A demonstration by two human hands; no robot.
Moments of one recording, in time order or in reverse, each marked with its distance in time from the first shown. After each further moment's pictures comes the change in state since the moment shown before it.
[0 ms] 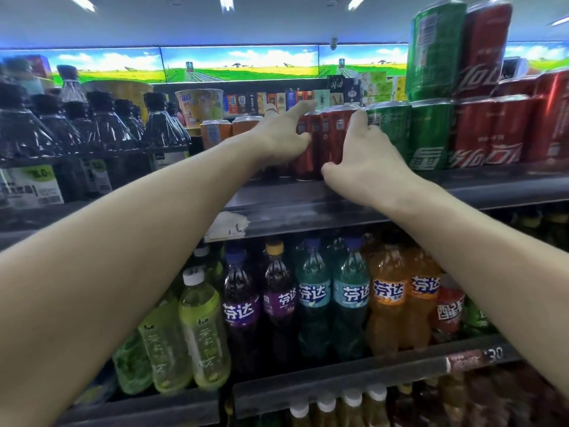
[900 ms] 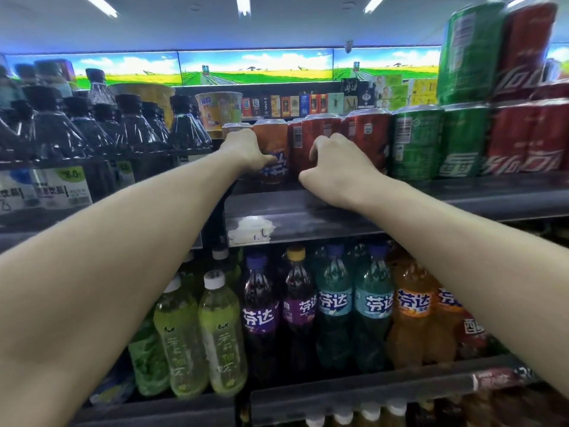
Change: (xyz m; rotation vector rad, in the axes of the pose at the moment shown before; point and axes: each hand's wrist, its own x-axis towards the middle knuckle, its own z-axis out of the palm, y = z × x) left_hand 0.022 -0.095 -0.009 0.124 0.107 -0.277; right_hand 0.022 -0.039 0.037 -0.021 -0.166 -0.160
